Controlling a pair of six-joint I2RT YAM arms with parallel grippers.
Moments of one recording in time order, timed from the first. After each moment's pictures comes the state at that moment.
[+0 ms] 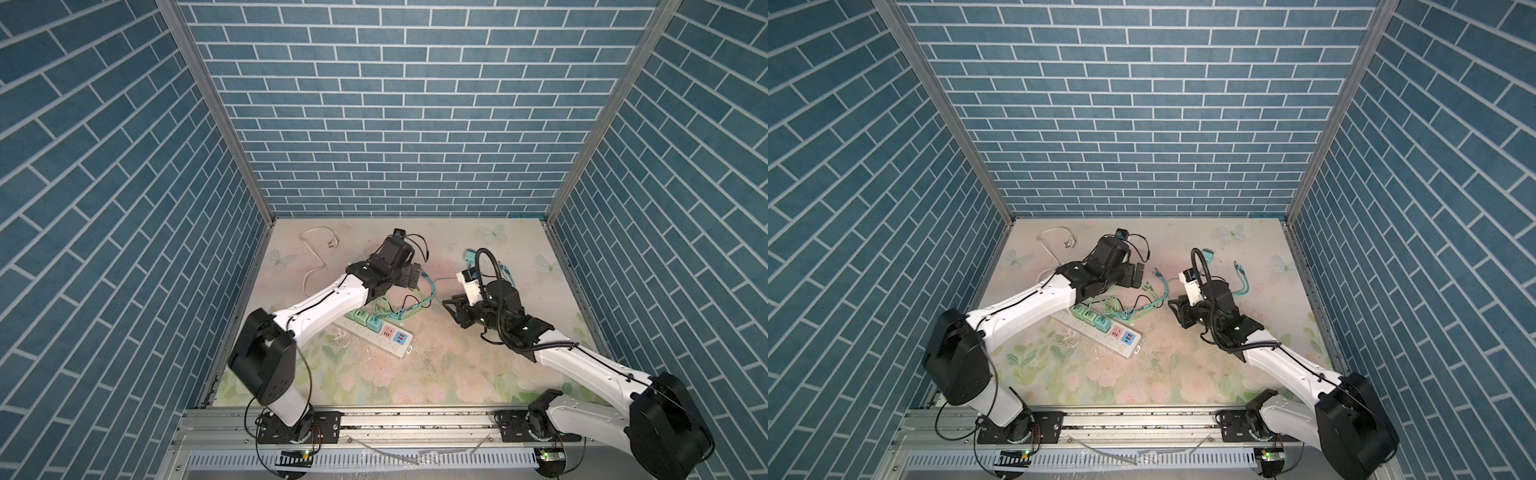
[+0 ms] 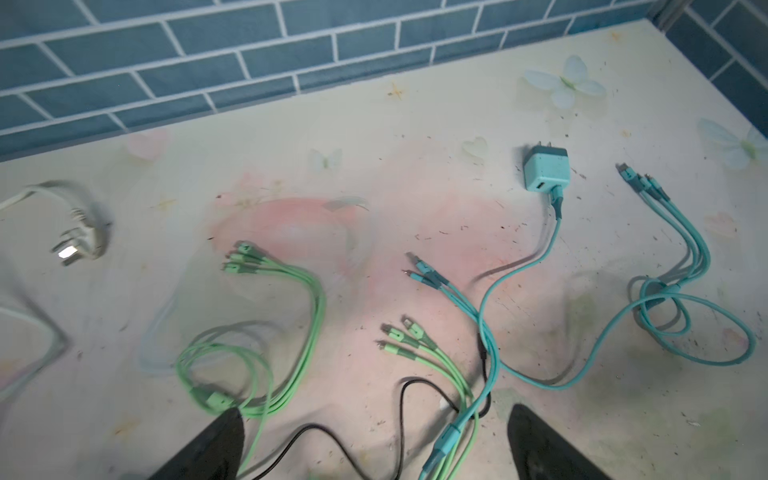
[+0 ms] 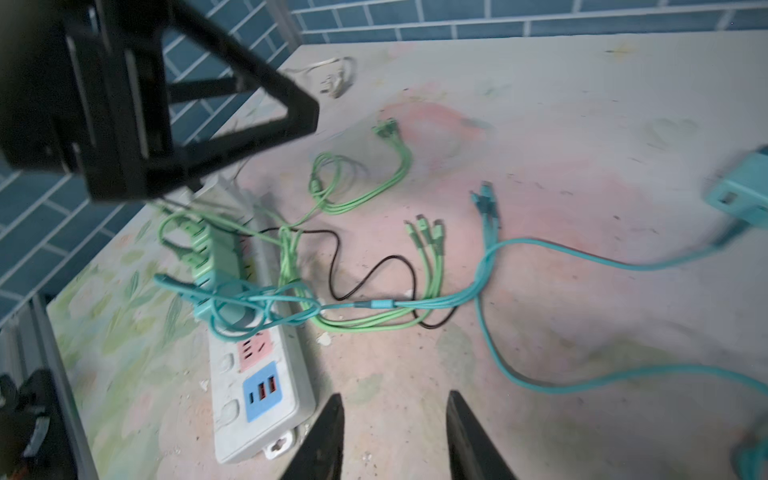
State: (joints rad) left arm -0.71 1.70 1.34 -0.40 -0.23 -0.27; right arm 0.56 1.10 0.57 0.01 -0.22 0.27
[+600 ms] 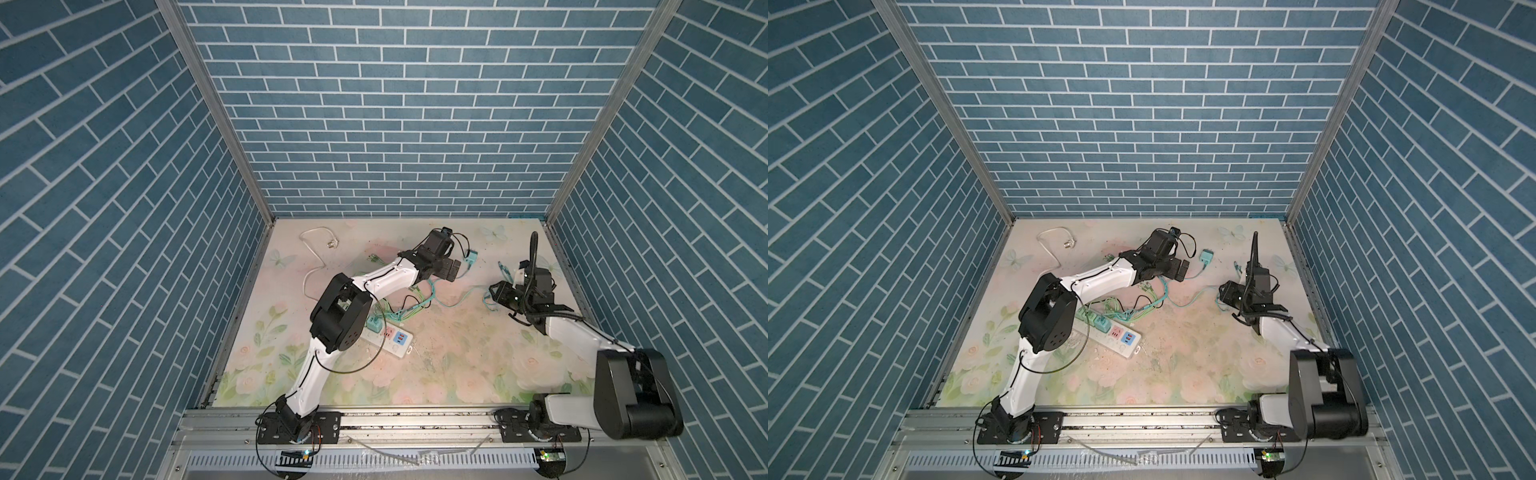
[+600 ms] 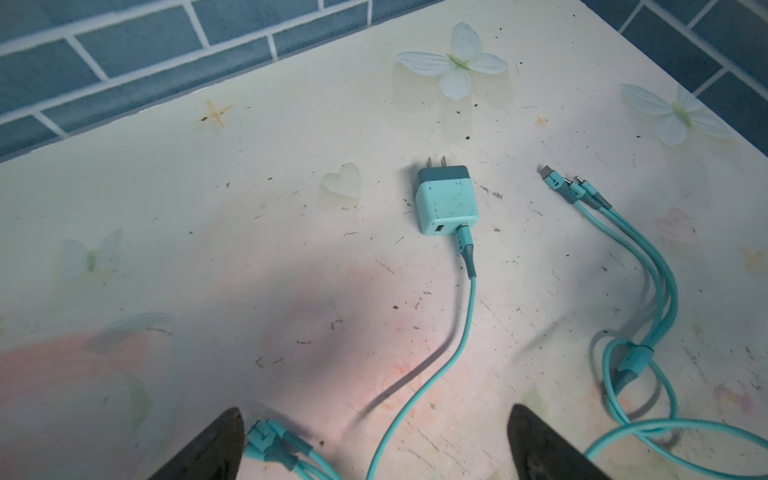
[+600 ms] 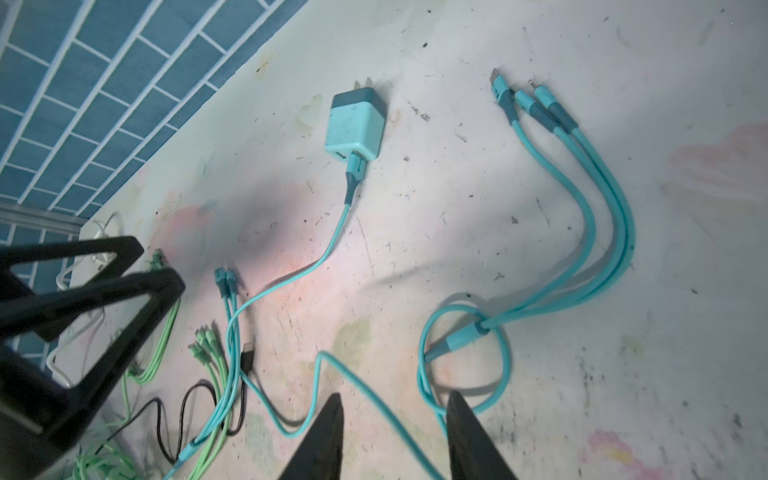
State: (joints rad) left arm -0.76 2.25 1.82 -0.29 -0.07 -0.20; right arm 0.09 1.40 0.65 0.02 -0.26 0.54
